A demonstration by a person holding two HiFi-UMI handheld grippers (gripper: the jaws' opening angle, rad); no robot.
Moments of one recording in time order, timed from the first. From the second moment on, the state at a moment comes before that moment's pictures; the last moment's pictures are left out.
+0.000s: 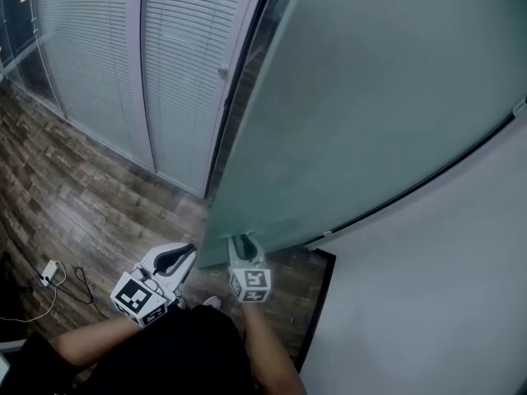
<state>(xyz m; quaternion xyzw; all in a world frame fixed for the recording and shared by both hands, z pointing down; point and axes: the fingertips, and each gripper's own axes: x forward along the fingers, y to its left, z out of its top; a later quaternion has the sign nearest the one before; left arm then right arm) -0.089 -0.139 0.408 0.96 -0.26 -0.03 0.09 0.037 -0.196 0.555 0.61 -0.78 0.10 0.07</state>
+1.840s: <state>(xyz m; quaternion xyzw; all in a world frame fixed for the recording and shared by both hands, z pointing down) -0.036 -0.114 0.397 0.99 -0.13 0.00 0.06 0.038 -0.098 0.554 0.68 -0.72 0.10 0.08</state>
